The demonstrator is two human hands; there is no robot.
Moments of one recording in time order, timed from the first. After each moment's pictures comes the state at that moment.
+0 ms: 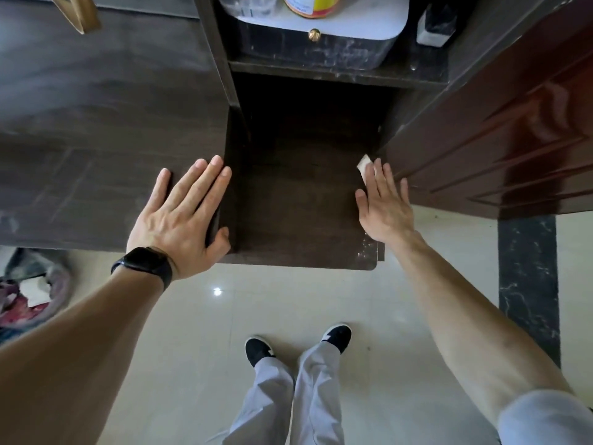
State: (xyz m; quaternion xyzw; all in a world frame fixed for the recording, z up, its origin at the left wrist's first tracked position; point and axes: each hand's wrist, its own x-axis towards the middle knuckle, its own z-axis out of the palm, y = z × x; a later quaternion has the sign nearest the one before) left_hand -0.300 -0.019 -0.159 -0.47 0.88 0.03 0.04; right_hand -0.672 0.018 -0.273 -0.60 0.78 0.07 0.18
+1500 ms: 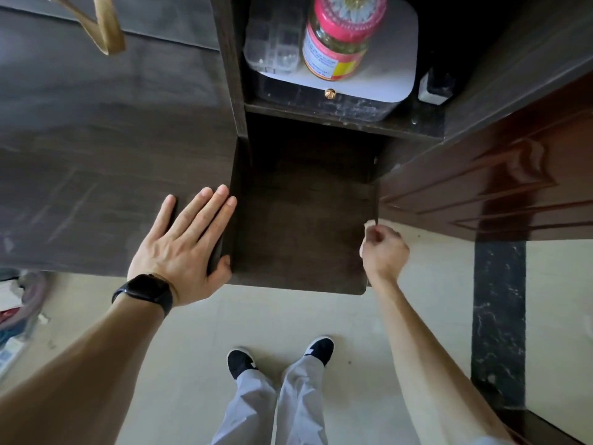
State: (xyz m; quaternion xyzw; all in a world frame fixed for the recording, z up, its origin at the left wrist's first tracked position) left_hand -0.300 -0.019 -0.159 -0.47 0.88 0.03 0.03; right_hand -0.643 0.036 -0.244 -0.30 0.91 -0.21 0.18
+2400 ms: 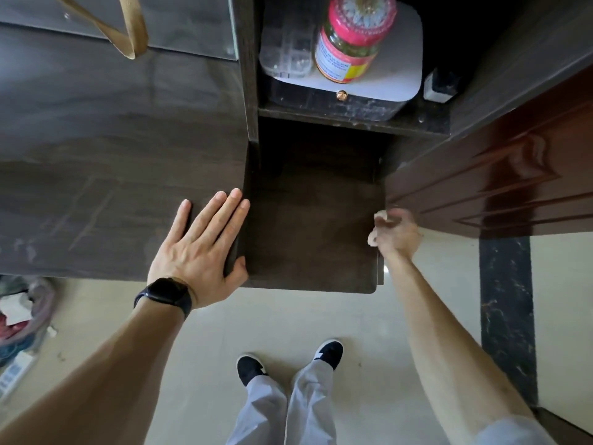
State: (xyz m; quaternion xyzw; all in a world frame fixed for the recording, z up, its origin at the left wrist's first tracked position) left_hand -0.299 -0.021 -0.160 -0.47 0.88 0.04 0.02; right_hand -0.653 0.006 -0.240 -0.16 0.91 -0.28 0.27
